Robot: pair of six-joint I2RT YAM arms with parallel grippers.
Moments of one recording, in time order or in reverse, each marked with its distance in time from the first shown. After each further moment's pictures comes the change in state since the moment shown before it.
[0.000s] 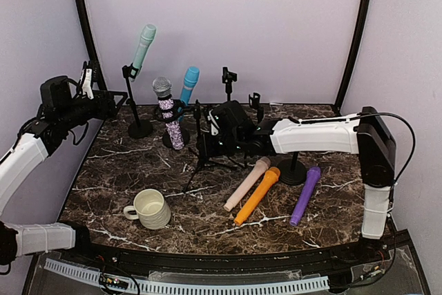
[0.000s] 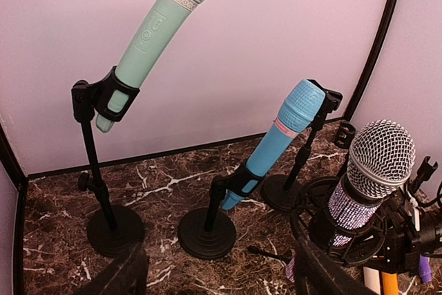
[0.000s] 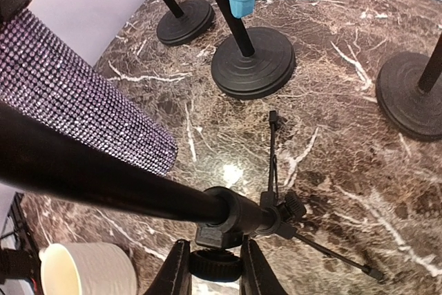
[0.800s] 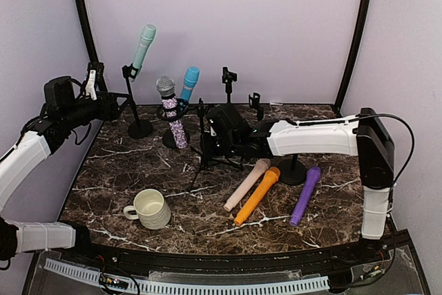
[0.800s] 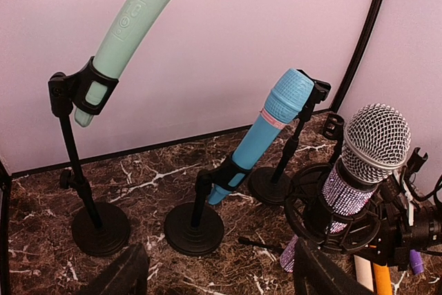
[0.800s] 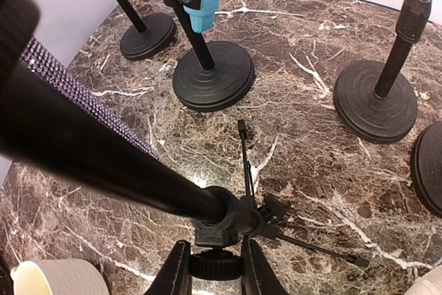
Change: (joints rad) left arm 0.000 0.035 0.000 0.008 0.066 0.001; right arm 0.030 0.011 0.027 -0.056 0.184 -0.005
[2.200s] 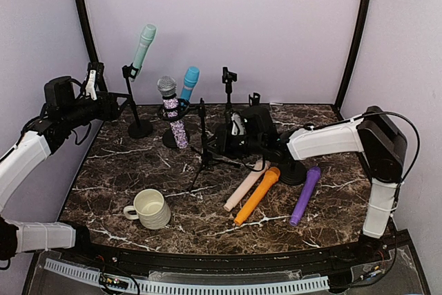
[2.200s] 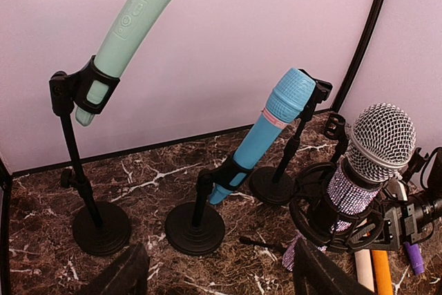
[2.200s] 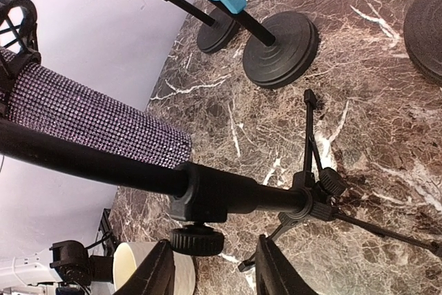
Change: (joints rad) left arm 0.000 0.001 0.000 0.000 -0.004 0.000; right arm -0.160 -0.087 -0.326 0.462 -0.525 0.285
